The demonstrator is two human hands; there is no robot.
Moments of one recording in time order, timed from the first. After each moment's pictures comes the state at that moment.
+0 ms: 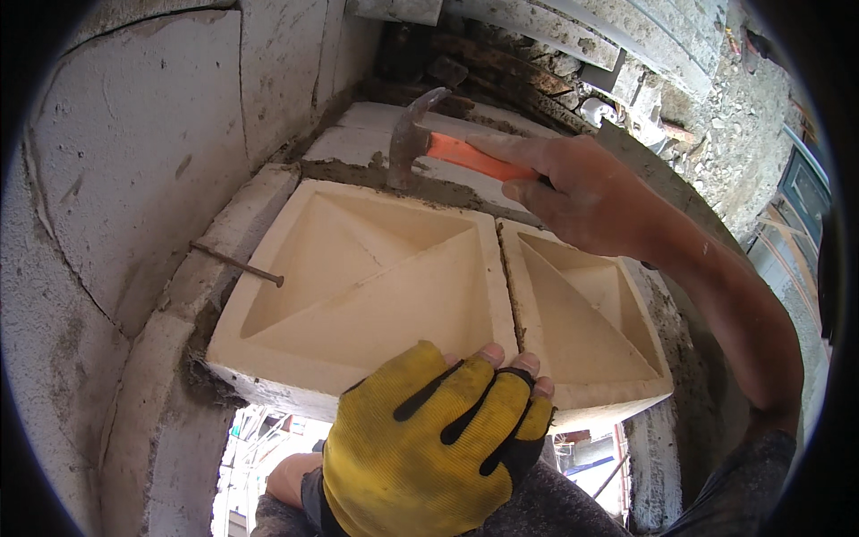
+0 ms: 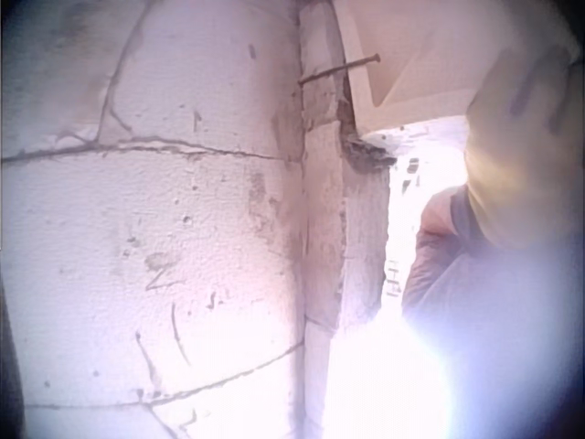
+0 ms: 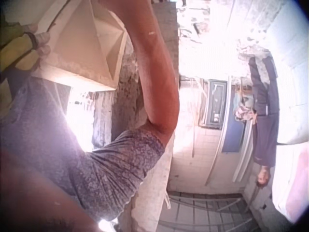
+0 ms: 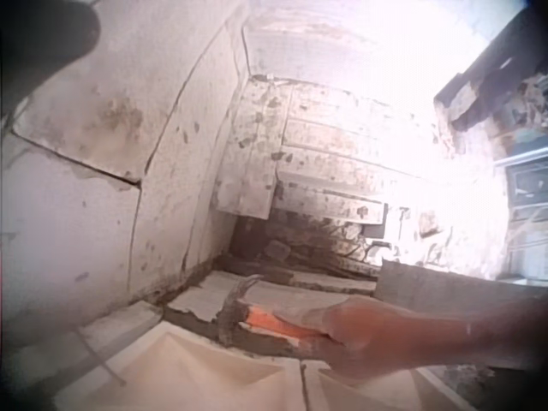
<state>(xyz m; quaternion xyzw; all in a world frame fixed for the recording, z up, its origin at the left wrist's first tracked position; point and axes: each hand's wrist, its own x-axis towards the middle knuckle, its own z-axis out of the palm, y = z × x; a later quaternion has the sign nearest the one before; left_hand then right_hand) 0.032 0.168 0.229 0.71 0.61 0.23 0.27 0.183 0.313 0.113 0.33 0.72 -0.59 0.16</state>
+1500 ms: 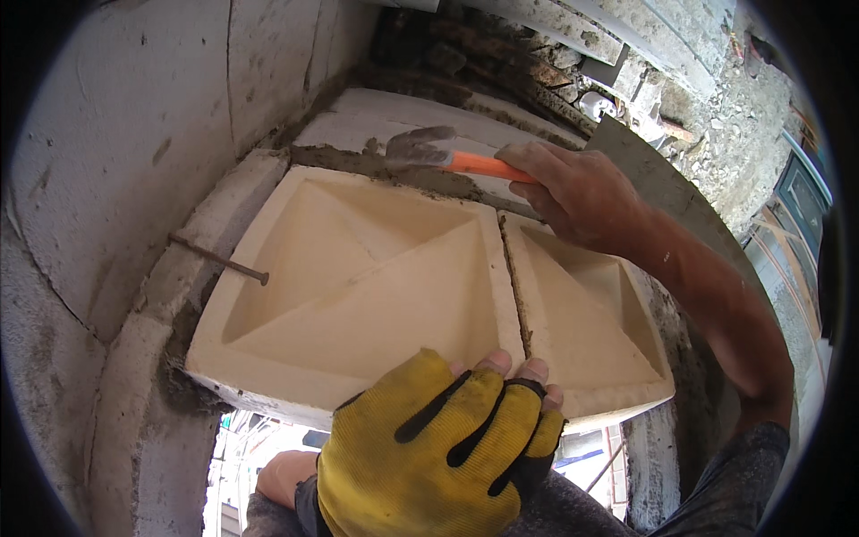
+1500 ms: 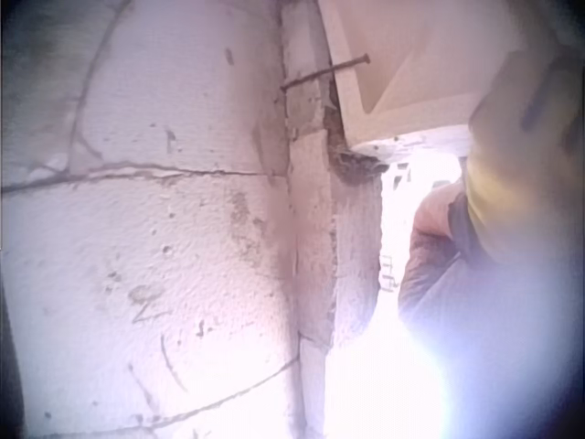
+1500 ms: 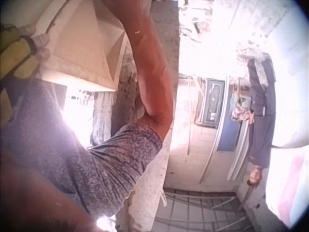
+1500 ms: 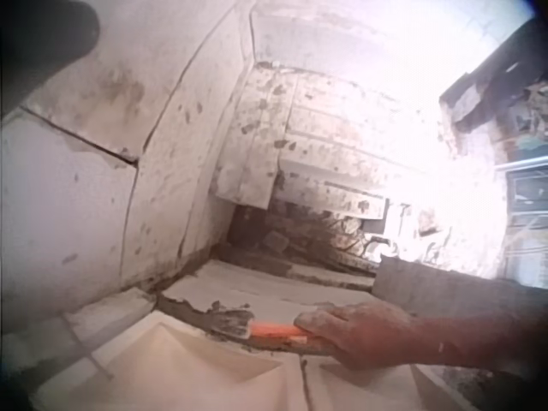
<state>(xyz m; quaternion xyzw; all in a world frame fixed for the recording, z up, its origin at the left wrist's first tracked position) 0.024 0.178 0.258 0.66 0.59 0.05 0.46 0.216 0.282 0.068 0.25 0.82 -0.50 0.12</state>
